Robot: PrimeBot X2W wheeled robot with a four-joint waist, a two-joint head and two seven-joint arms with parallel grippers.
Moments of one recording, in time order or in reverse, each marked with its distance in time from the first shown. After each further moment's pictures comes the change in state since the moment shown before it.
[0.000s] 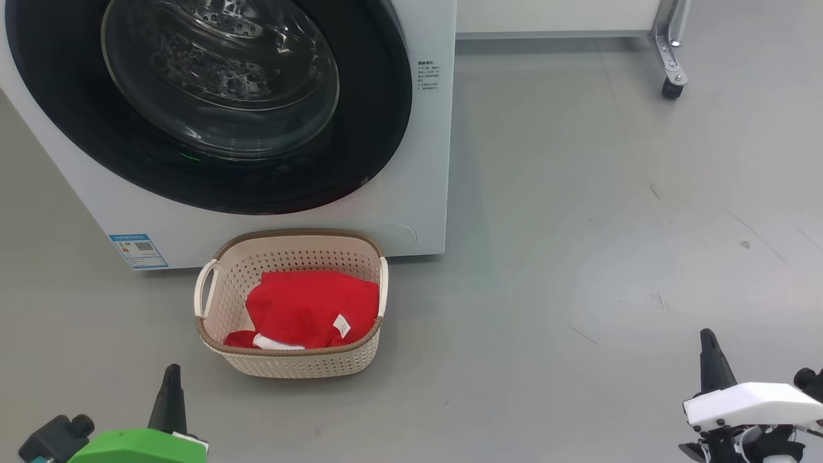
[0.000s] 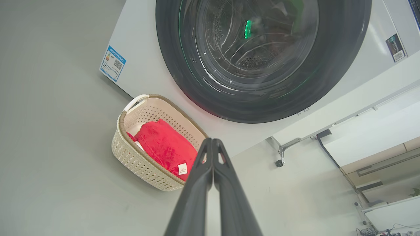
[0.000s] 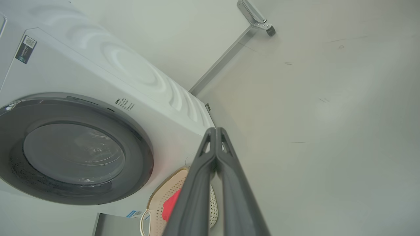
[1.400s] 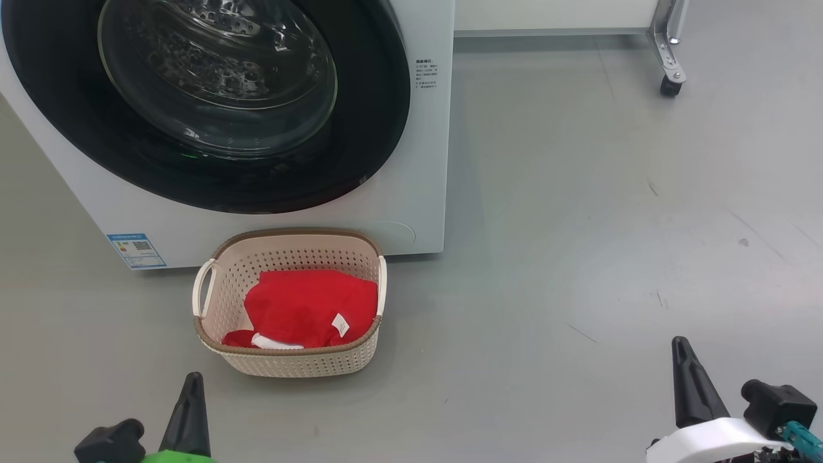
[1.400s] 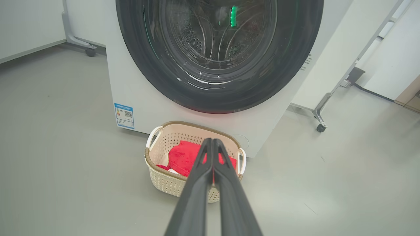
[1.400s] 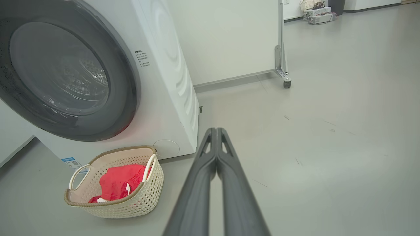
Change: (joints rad) left arm 0.048 -0.001 -0.060 0.000 0.514 0.001 -0.155; right arm 0.083 -0.025 0.104 -0.054 -0.558 -0.066 -0.146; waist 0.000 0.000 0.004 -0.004
